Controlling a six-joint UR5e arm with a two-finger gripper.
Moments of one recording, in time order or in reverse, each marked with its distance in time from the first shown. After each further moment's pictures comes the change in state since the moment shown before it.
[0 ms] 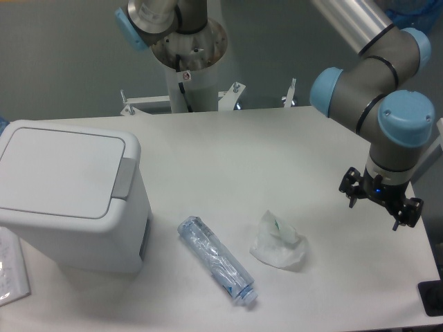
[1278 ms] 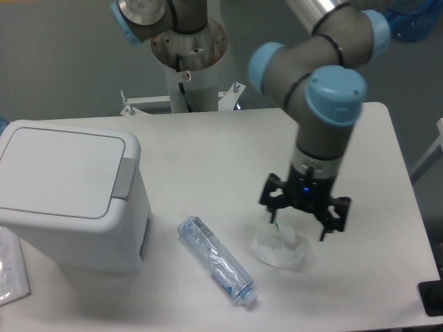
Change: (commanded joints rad) arm -0.259 0.215 -0.071 -0.040 -0.253 -0.602
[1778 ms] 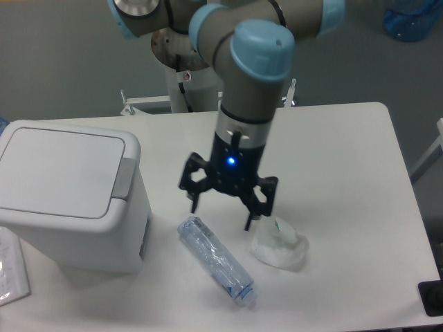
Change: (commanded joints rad) arm -0.039 0.101 -0.040 0.012 -0.213 -0.223
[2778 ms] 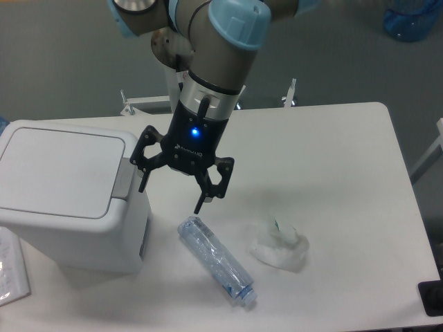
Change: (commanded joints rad) arm -0.037 0.100 -0.185 0.101 -0.091 -0.014
